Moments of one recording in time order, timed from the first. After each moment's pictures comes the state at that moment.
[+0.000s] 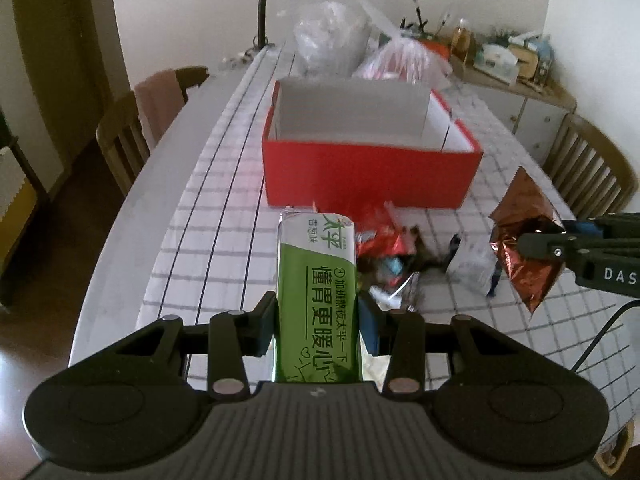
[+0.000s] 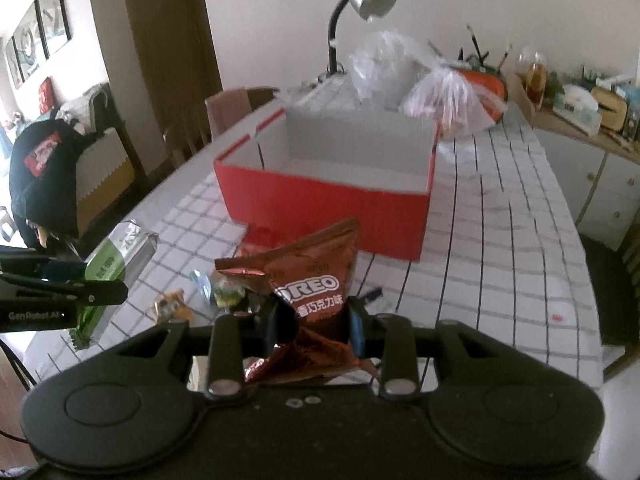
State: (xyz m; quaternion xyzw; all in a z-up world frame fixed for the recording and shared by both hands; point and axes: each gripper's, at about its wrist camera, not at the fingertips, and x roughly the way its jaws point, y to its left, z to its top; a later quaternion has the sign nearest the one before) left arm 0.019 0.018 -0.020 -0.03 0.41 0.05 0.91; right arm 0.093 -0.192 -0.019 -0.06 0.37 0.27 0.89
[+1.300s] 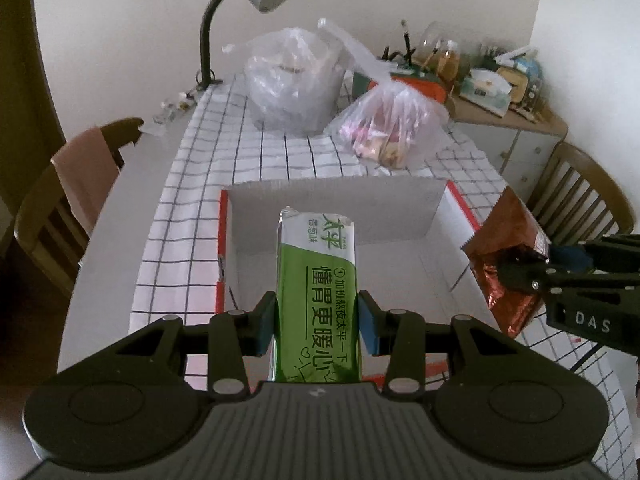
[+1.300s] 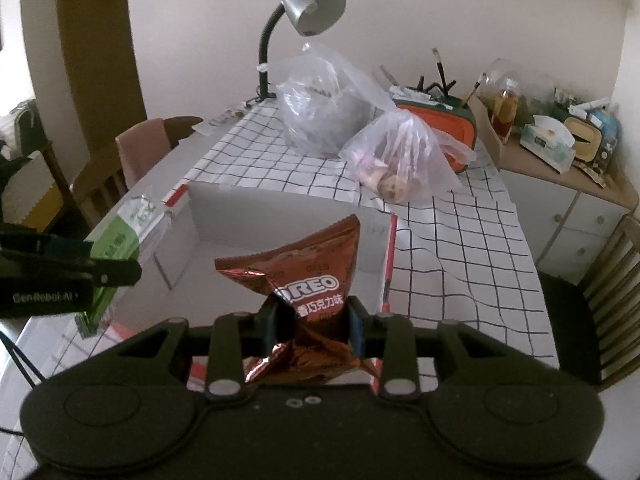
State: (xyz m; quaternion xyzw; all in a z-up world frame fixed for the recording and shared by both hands) left arm 0.253 0.059 -0.009 -0.02 0.41 -0.02 0.91; right arm 0.271 -0.133 0.003 -0.08 0.37 0.17 0.91
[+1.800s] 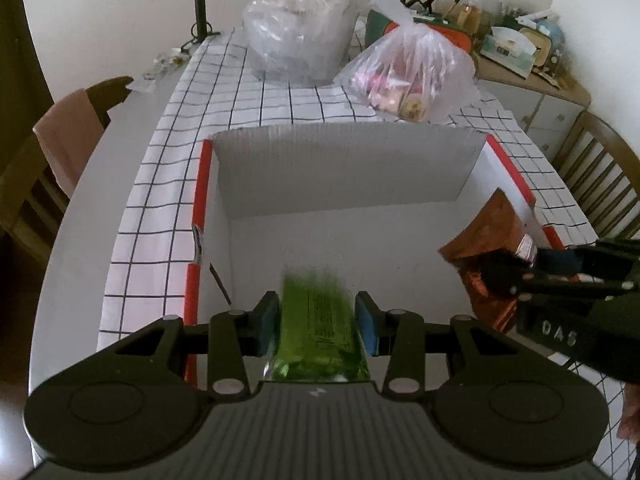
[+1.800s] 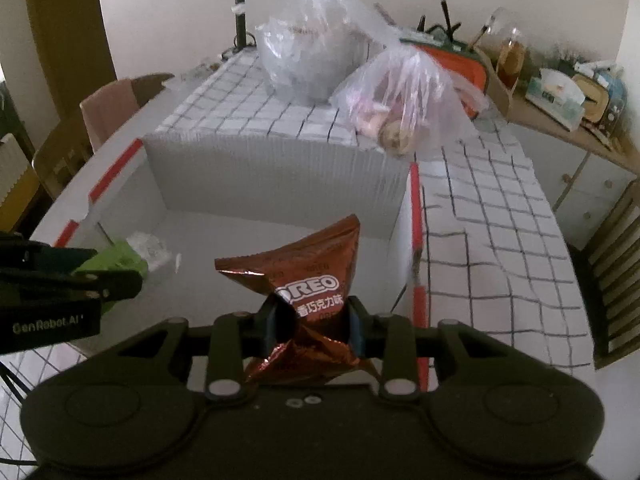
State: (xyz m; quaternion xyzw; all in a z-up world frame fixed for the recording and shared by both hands) left arm 0.295 0.060 -0.063 -0.02 0.46 -0.01 0.89; right arm 0.313 -0.109 -0.061 -0.08 0.43 0.14 0.89
